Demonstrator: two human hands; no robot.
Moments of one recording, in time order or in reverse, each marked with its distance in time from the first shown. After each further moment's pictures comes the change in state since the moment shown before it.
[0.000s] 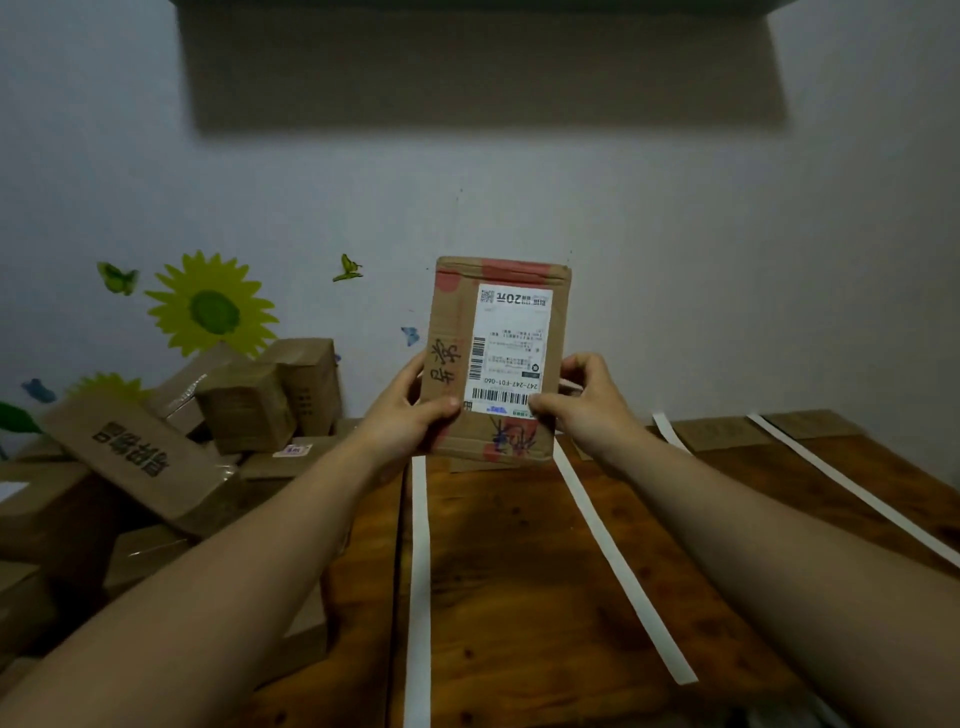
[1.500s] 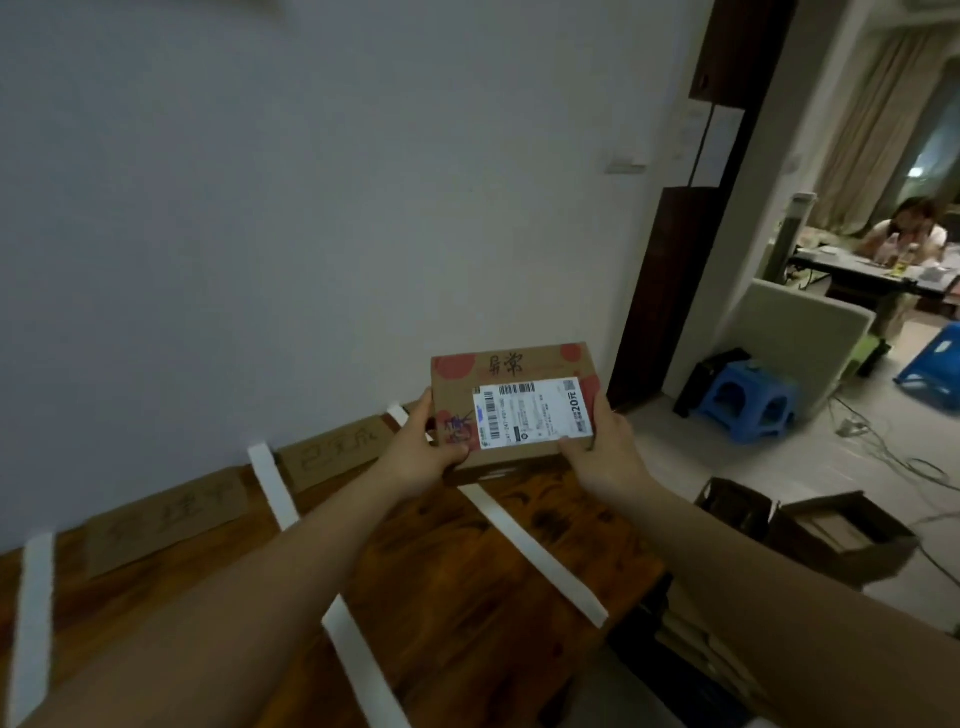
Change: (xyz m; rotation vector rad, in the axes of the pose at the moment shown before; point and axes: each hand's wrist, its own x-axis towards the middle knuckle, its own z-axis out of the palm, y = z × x) left_hand 0.259 -0.115 0.660 0.210 -0.528 -0.028; right_hand 0.057 0.193 -0.646 -0.537 0.568 0.258
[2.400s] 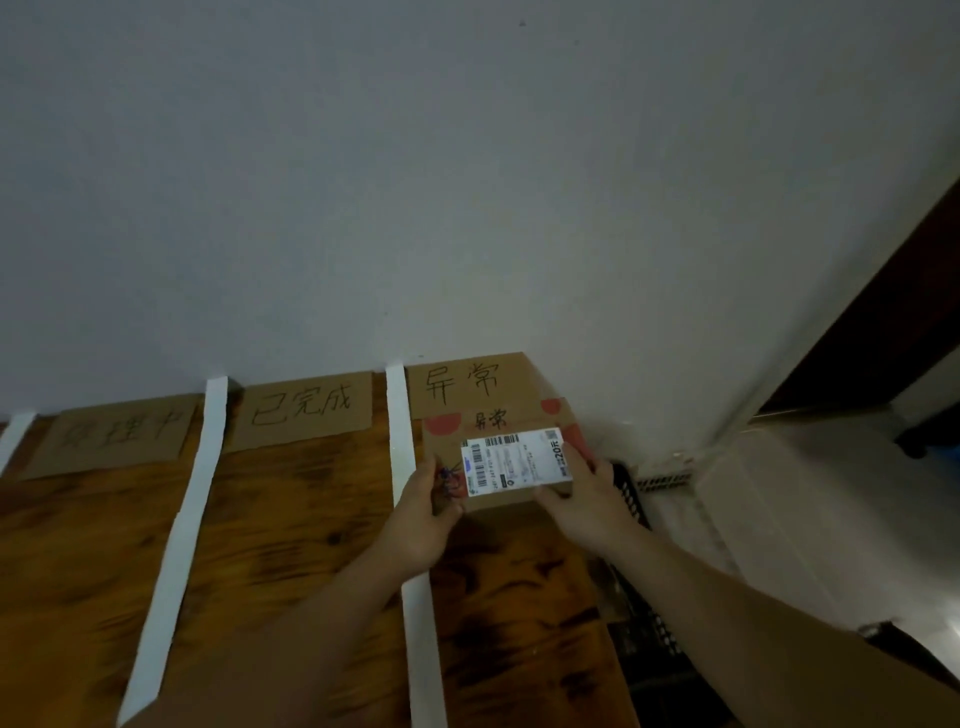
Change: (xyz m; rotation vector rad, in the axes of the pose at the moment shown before) left_hand 0.229 -0.113 0.150 0.160 0.323 -0.489; right_hand 0.317 0.198 0.048 -0.288 -0.706 -0.007
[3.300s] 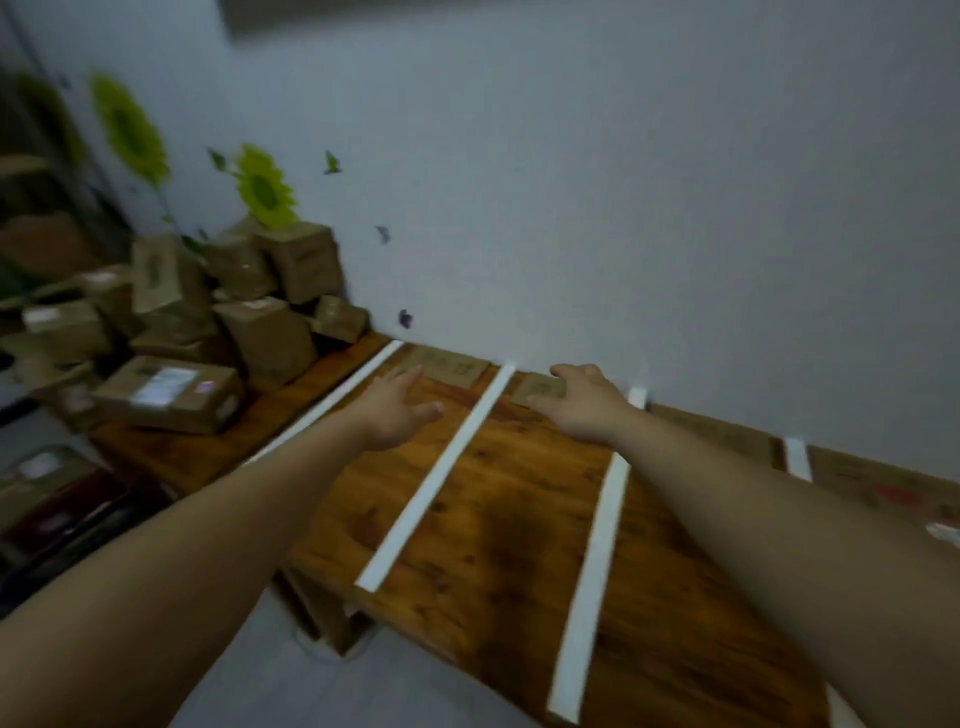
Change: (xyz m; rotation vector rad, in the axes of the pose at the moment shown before) left_hand -0.348 -0.161 -0.404 0.375 0.627 -0.354; right_hand -0.206 -0.420 0.231 -0.336 -0.278 -0.691
